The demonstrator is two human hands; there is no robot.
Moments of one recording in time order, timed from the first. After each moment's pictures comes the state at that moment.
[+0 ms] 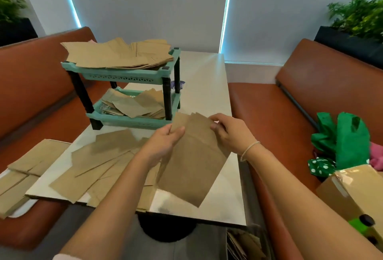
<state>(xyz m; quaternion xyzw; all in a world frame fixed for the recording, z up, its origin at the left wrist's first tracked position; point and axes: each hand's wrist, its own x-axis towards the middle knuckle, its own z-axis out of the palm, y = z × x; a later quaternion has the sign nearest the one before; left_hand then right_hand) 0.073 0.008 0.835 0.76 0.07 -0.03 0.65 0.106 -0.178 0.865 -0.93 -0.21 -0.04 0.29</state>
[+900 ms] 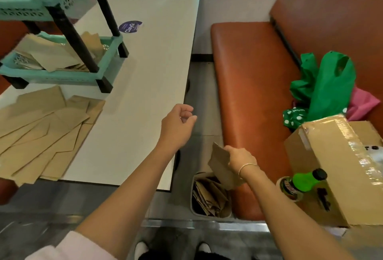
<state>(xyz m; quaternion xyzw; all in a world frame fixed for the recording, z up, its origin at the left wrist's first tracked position) 0.105 -0.223 0.742 0.86 0.11 0.01 0.50 0.106 -0.402 0.651 -0.96 -0.01 0.26 0.10</state>
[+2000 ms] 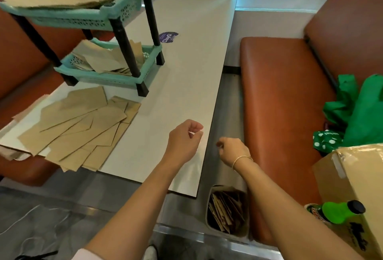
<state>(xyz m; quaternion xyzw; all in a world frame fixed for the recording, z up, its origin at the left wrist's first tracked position) 0.082 -0.176 0.736 0.88 0.14 0.03 0.45 0.139 -0.316 0.677 -0.96 -0.10 0.19 0.16</state>
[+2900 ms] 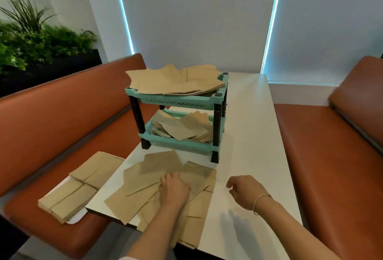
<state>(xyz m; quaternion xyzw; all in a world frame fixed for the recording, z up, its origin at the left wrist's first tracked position) 0.091 0.102 0.716 0.94 0.27 0.03 0.20 0.130 -0.100 0.762 -0.96 -0.20 0.13 0.12</state>
